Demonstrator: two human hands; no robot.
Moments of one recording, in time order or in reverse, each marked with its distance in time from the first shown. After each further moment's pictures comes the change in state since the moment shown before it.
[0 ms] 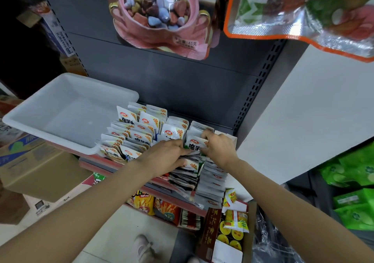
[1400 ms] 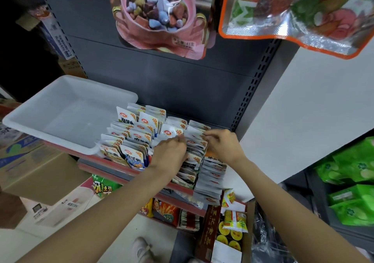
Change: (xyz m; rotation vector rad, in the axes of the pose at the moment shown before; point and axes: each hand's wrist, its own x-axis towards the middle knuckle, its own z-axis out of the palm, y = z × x) left_hand 0.003 0.033 0.006 0.112 0.160 -0.369; right_hand -0.018 0.000 -0.026 0.439 0.095 0.104
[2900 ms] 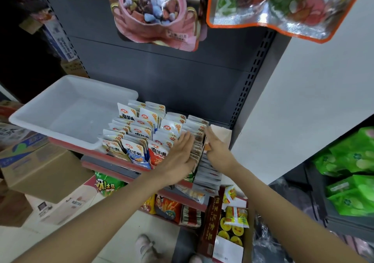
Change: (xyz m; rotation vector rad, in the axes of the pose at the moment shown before) left_hand -0.029 0.009 0.011 -0.513 -0.243 0.171; right_hand -0.030 0.011 0.025 0.122 -0.198 -0.032
